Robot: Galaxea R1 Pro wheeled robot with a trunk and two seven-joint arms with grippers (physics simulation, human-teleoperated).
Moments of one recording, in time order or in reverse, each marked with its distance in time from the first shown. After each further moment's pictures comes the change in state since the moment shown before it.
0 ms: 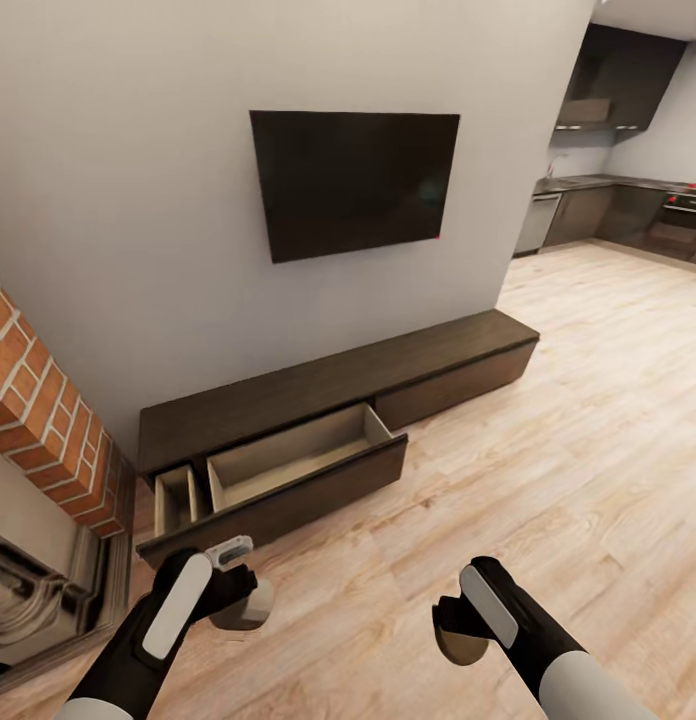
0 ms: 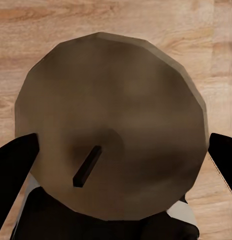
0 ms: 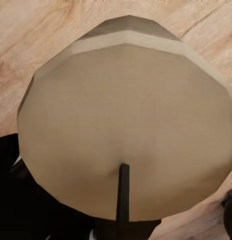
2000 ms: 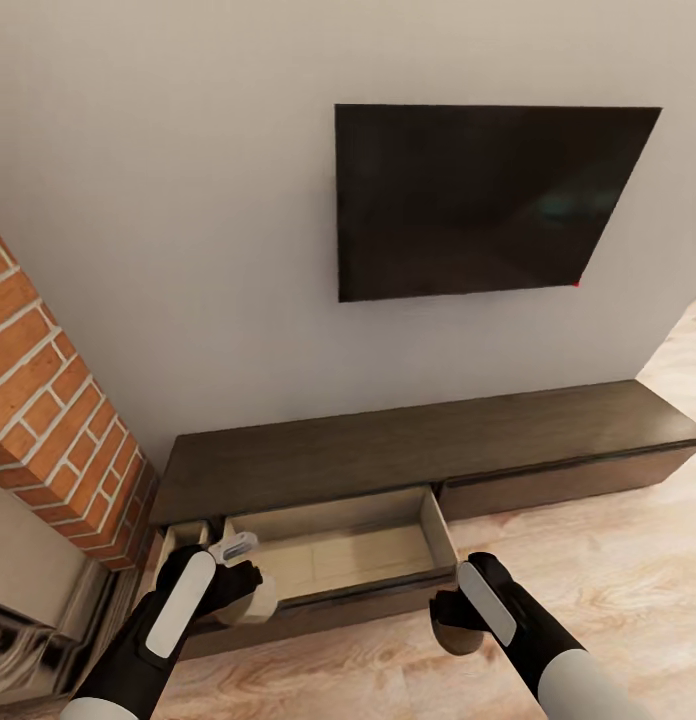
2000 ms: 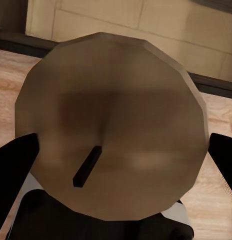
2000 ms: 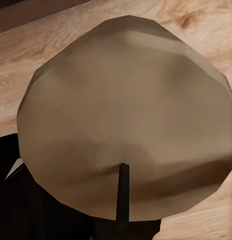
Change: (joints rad) left arm 0.000 -0.014 -0.001 -0.021 -0.001 0.002 0.001; right arm 0.000 0.002 0.009 -0.033 0.013 0.002 0.000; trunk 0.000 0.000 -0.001
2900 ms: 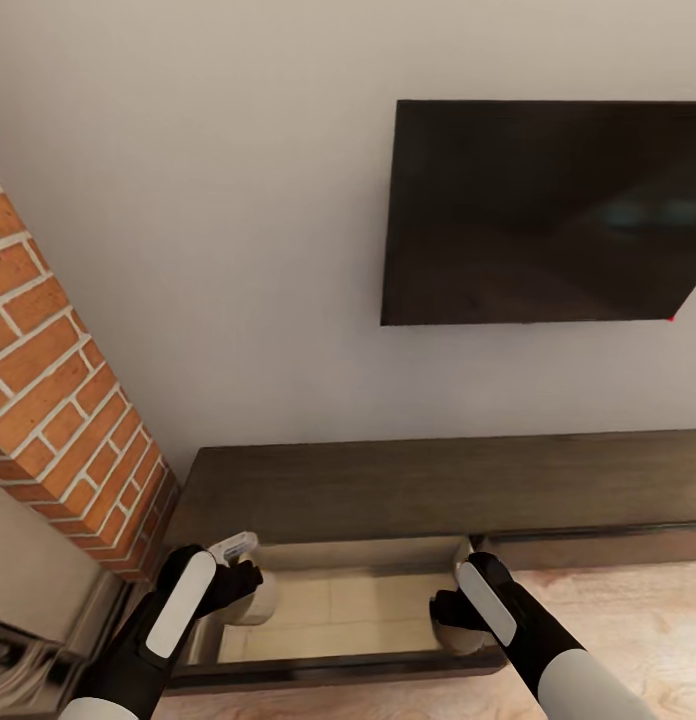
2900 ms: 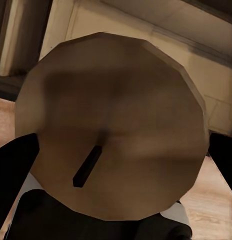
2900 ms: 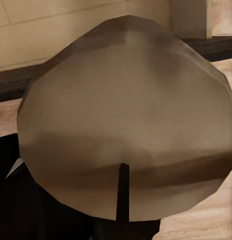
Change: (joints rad) left arm 0.000 -0.001 -0.001 0.000 0.005 -0.002 0.000; right arm 0.000 0.000 -0.001 0.000 0.003 0.000 0.001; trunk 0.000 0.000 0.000
